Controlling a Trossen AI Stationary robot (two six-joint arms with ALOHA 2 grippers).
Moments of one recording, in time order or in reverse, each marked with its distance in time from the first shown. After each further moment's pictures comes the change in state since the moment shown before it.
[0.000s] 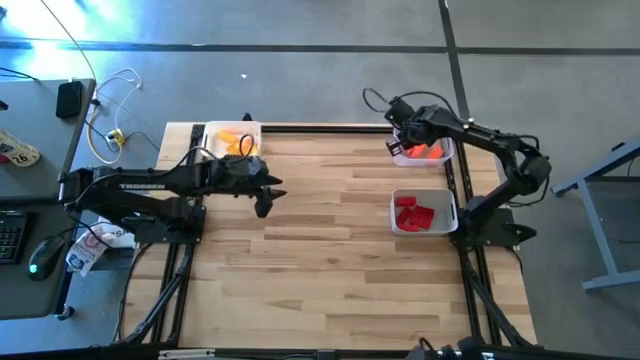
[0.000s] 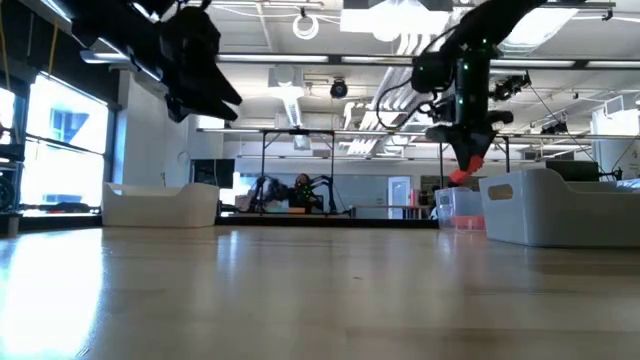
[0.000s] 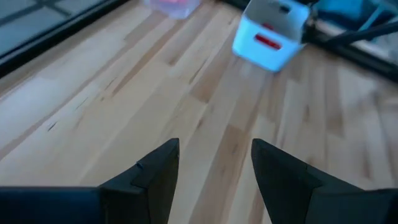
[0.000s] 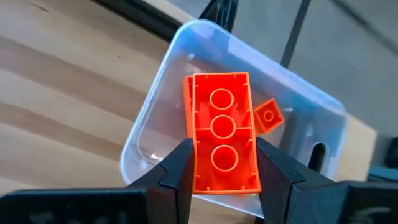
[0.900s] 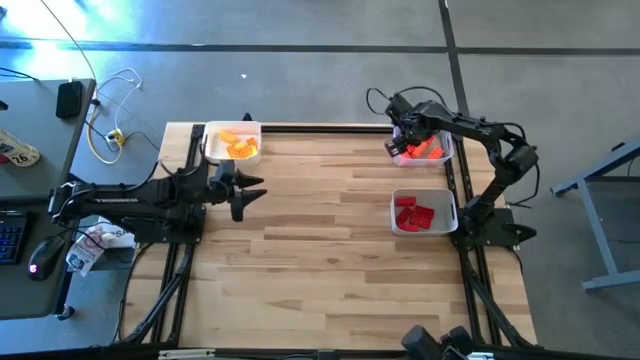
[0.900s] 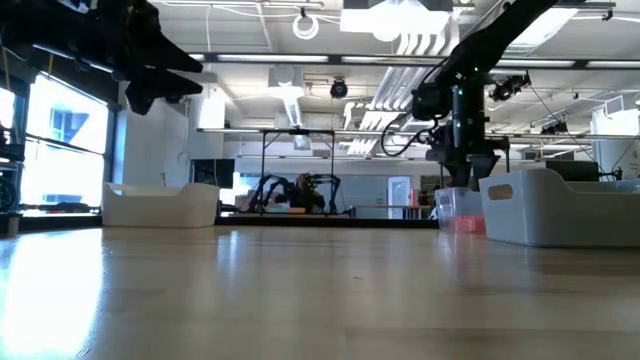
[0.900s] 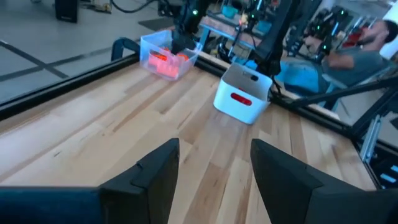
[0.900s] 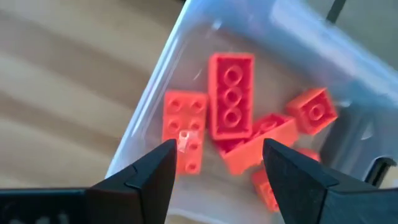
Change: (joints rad) left arm -0.085 -0.459 -0.264 0.130 -0.113 -0.059; right arm -0.109 0.135 0.000 0.040 -0.183 -0.096
